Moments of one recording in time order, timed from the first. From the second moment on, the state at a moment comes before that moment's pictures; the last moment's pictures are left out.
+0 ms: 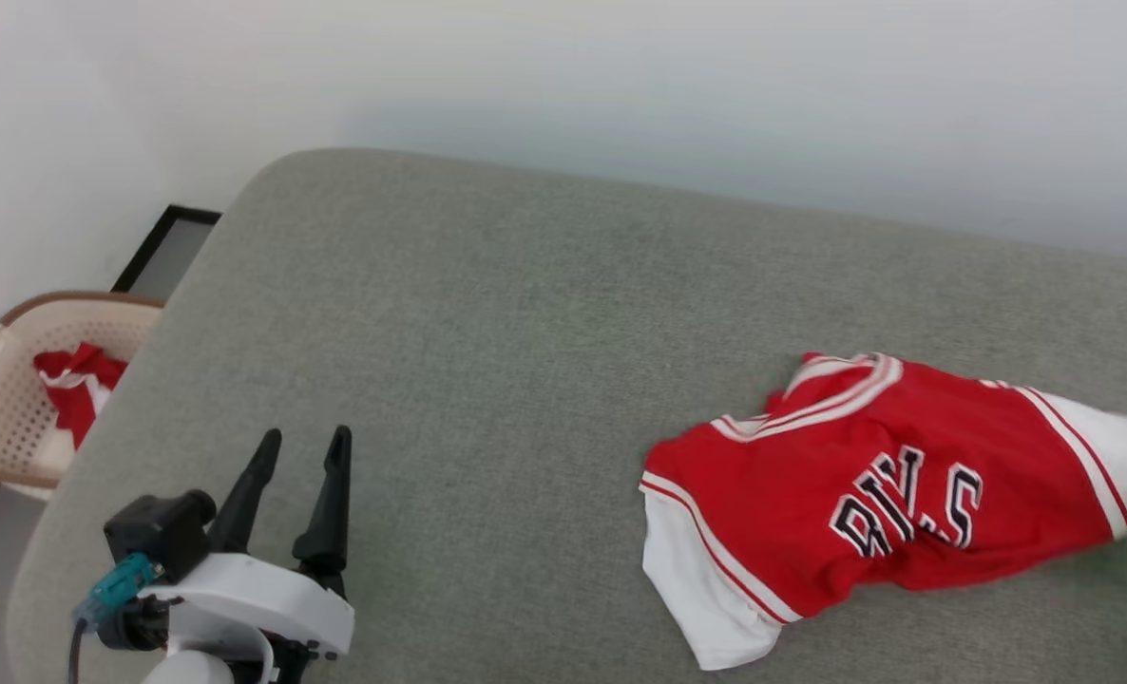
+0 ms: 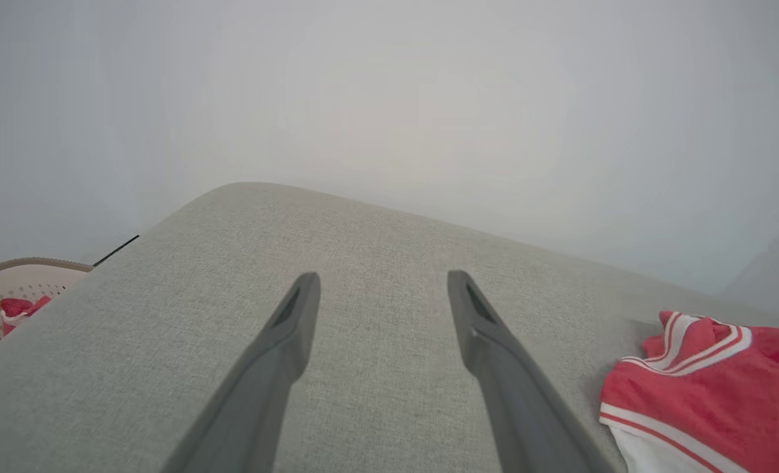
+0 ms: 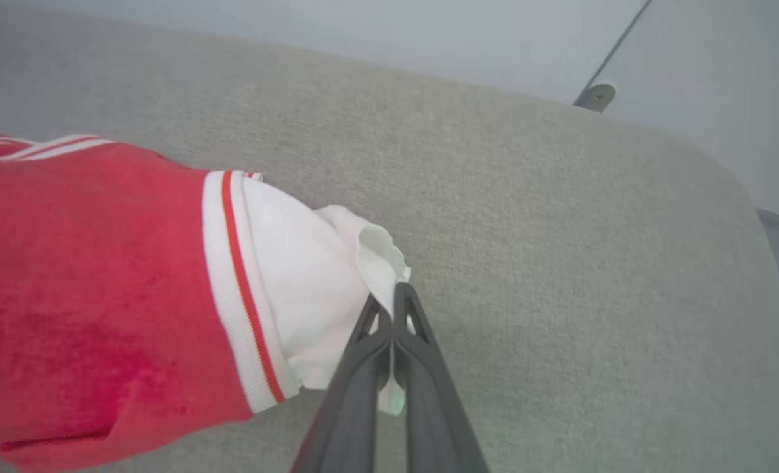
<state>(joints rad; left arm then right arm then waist) -0.16 0.42 -0.33 0.14 -0.72 0.10 -0.23 -0.24 -0.43 -0.17 0.24 0.29 0.13 0.54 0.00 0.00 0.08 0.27</state>
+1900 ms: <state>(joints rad) -0.43 0.52 -0.51 0.24 -1.14 0.11 0.79 -0.03 -0.06 -0.22 -0.11 0.11 0.13 0.10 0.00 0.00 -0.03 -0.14</state>
